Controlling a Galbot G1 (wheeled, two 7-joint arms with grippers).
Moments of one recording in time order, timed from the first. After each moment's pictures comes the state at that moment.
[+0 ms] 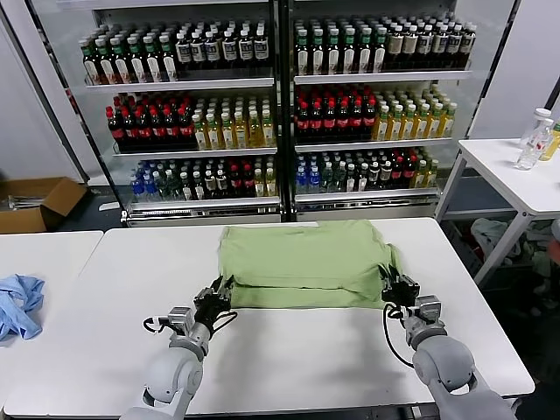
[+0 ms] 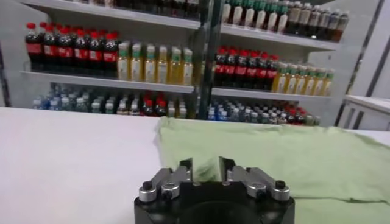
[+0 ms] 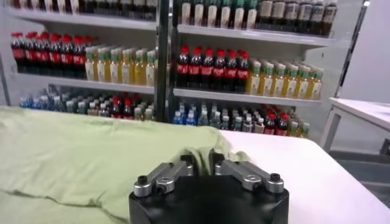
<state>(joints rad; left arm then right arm) 1.15 -1.34 -0.37 -1.77 -0.36 0.34 -0.10 -1.12 1.07 0.35 1.78 0.34 -0.33 0.13</state>
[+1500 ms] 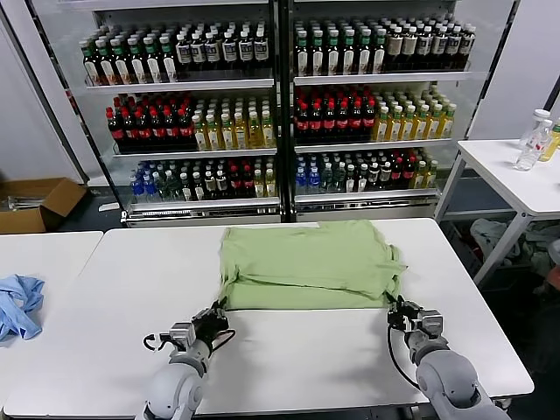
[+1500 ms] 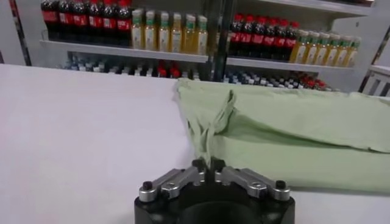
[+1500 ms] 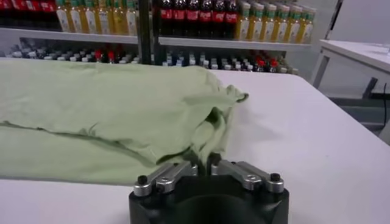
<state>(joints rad) 1.24 -1.36 -0.36 -1.79 -0.37 0.40 -0.15 -1.22 1.07 0.38 1.79 0.48 -0.46 0.18</state>
